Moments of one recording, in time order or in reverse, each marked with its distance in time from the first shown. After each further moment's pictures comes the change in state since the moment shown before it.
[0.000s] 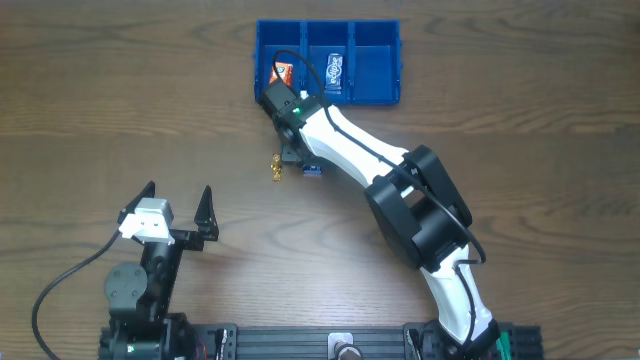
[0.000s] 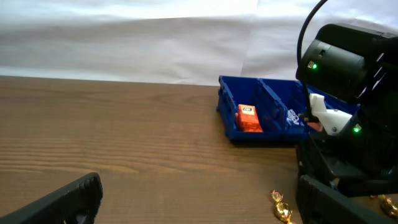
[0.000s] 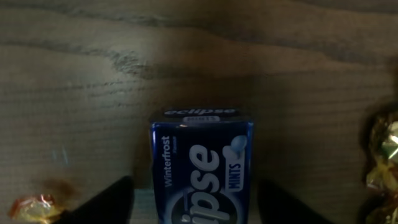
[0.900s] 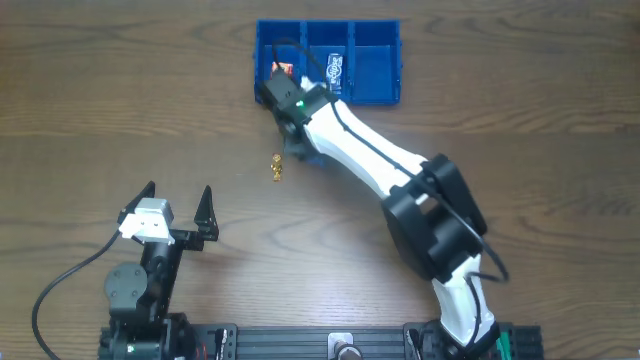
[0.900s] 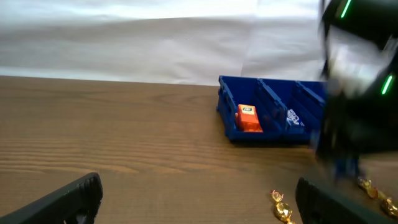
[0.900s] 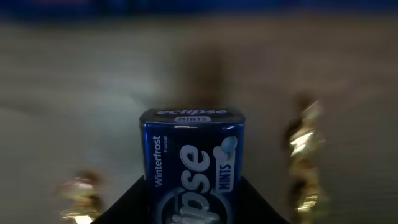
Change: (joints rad) left arm 0.000 0.000 0.000 0.000 0.000 0.000; right arm 0.000 -0.111 0.066 -0.064 0.130 -0.038
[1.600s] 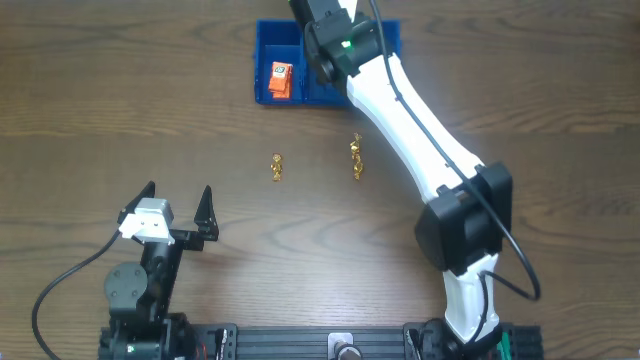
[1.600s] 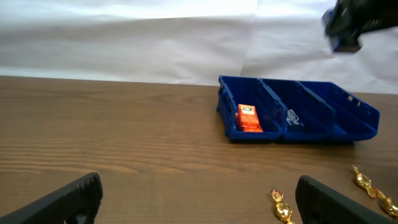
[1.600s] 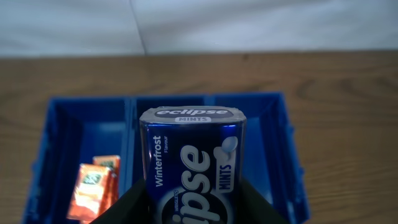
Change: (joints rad) left arm 0.000 0.000 0.000 0.000 0.000 0.000; right arm -0.150 0.002 0.297 0.169 0.192 -0.298
